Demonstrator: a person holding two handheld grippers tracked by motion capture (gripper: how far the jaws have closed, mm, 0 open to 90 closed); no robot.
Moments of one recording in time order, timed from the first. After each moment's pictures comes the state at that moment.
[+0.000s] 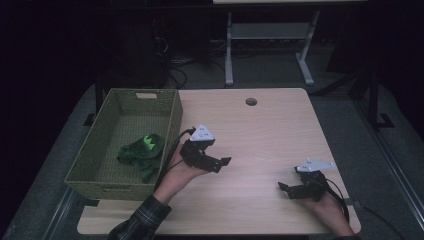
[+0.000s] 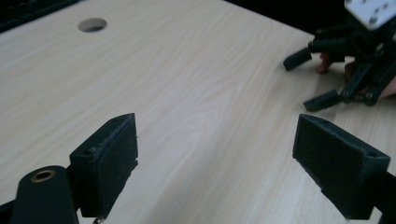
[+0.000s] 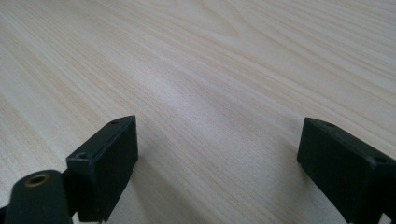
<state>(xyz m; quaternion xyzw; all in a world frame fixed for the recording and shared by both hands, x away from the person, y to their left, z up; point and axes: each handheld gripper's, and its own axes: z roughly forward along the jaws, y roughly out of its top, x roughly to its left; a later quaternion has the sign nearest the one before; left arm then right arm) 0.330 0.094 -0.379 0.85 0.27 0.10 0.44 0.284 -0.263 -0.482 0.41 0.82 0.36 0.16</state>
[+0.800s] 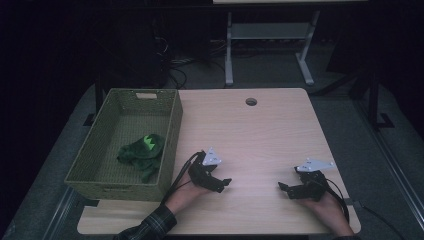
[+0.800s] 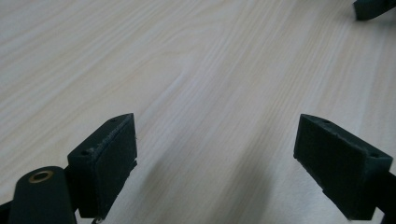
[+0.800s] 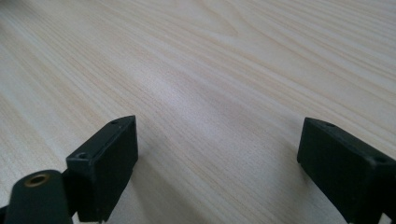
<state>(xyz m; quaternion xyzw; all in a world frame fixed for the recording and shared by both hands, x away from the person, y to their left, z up) 0.322 0.086 -0.464 0.88 0.26 0.11 0.38 0.284 -0.263 -0.482 0.41 0.82 0.36 0.16</state>
